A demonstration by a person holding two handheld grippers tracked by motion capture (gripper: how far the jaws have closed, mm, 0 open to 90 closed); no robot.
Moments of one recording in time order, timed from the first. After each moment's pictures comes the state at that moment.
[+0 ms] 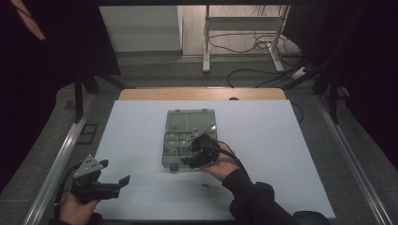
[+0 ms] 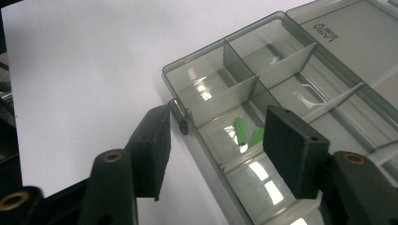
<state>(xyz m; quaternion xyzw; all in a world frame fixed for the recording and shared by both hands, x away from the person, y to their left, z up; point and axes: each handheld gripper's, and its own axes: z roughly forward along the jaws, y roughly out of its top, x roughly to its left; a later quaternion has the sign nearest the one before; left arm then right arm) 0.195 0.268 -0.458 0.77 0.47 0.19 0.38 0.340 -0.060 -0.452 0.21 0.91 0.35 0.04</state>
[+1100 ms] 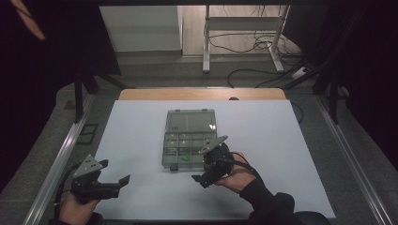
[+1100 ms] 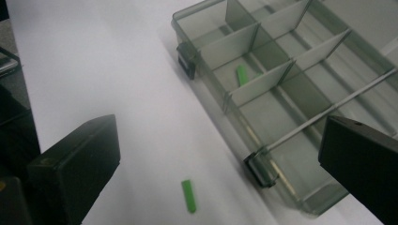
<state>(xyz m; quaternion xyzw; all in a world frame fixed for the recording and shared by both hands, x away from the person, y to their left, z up) 0.195 0.269 -0.457 0.77 0.47 0.18 0.39 0.305 -0.096 -0.450 0.20 0.92 0.32 0.07</state>
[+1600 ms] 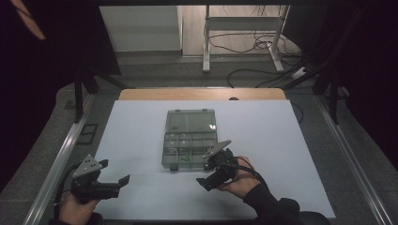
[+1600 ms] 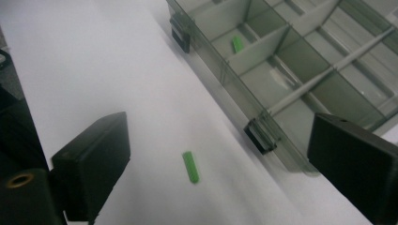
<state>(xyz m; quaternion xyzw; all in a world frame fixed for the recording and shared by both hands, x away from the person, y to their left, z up) 0.195 0.270 -0.458 0.77 0.47 0.18 0.39 0.295 -0.107 -0.455 0.23 0.93 0.29 0.07</state>
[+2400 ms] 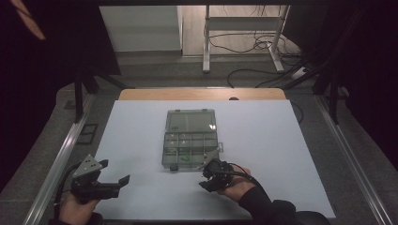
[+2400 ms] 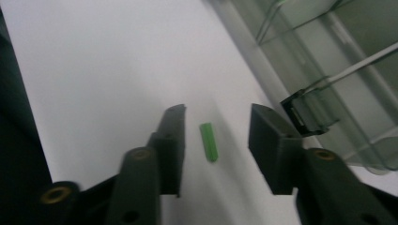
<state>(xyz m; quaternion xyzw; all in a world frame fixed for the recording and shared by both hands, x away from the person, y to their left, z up) 0.195 0.269 -0.458 0.77 0.47 0.18 0.39 0.291 -0.097 -0.485 0.18 0.96 0.23 0.05</state>
